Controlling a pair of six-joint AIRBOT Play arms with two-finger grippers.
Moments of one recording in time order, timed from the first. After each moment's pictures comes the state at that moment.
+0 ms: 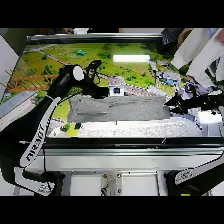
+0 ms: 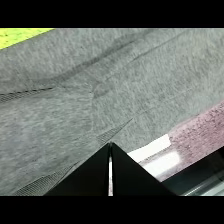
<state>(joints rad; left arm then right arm) -0.41 -1.65 1.60 1.23 -1.20 -1.59 -0.49 -1.84 1.33 -0.77 1.34 1.09</state>
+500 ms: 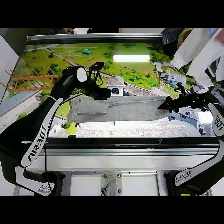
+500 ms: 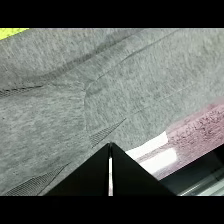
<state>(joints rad) -0.43 -1.66 1.60 1.23 -1.20 -1.61 -0.39 -1.86 1.32 -0.77 1.32 1.07</state>
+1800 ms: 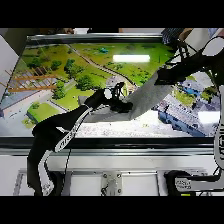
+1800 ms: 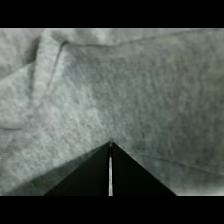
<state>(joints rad) -0.61 -1.98 1.61 0.89 -0.89 -1.54 0.01 -1.51 1.77 -1.11 1.56 1.44</state>
